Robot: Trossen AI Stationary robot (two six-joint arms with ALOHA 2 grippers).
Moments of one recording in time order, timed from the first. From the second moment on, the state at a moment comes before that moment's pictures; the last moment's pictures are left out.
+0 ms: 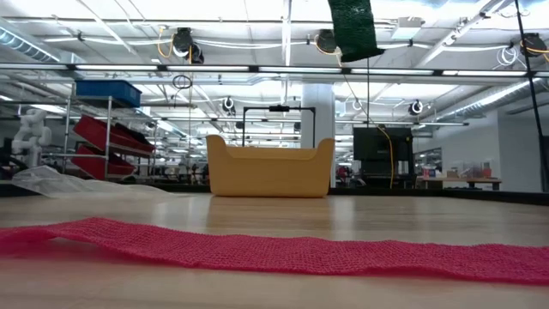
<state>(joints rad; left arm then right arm) -0.40 1.62 0.96 0.78 -0.47 0.22 0.56 1.25 0.64 0.75 0.63 -0.19</state>
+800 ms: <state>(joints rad) -0.44 1.54 0.96 0.82 -0.46 0.13 0.71 1.27 0.64 0.64 0.63 -0.62</state>
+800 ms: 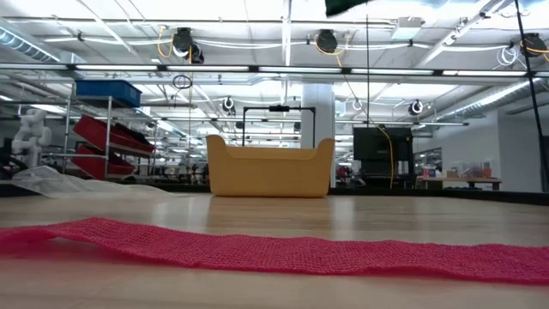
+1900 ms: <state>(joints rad) -0.59 1.36 0.96 0.60 -0.56 0.04 0.85 1.96 1.52 -0.09 1.19 -1.41</state>
